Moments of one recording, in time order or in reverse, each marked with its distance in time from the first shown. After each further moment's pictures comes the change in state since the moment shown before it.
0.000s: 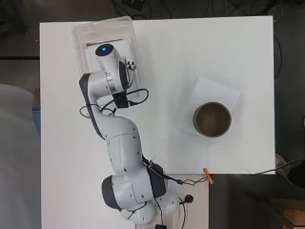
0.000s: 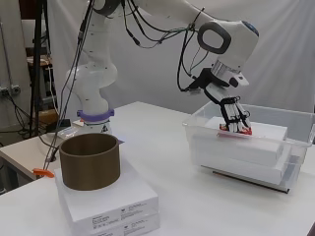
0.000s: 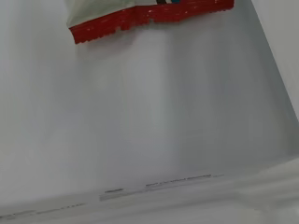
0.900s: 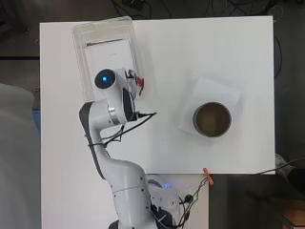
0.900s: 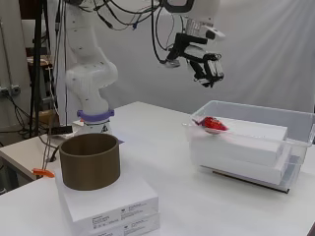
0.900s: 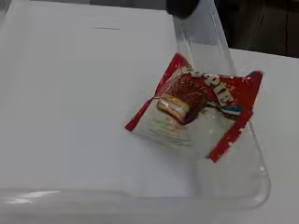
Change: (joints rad) arm -0.023 -0.419 0.002 -0.219 -0.060 0.068 -0.168
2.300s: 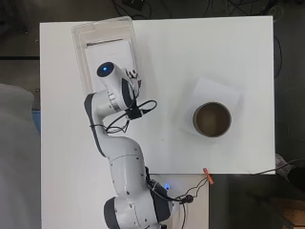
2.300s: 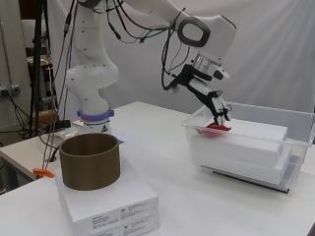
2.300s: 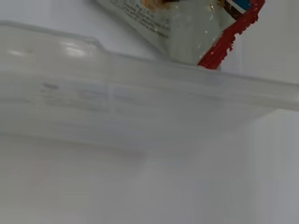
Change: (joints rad) arm -0.071 0.201 0.083 -0.030 -0.079 0.029 -0.056
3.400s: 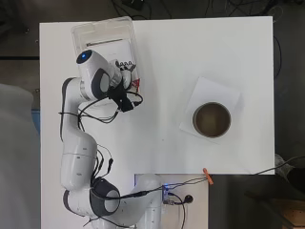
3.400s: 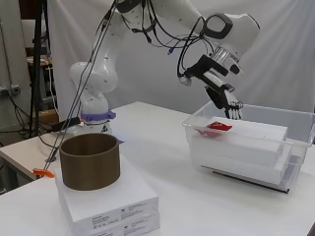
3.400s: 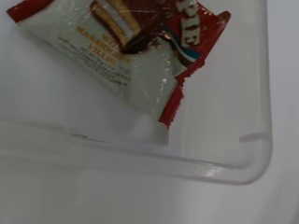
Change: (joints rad) arm -1.695 -0.566 1.574 0.252 0.287 -0.204 -0.251
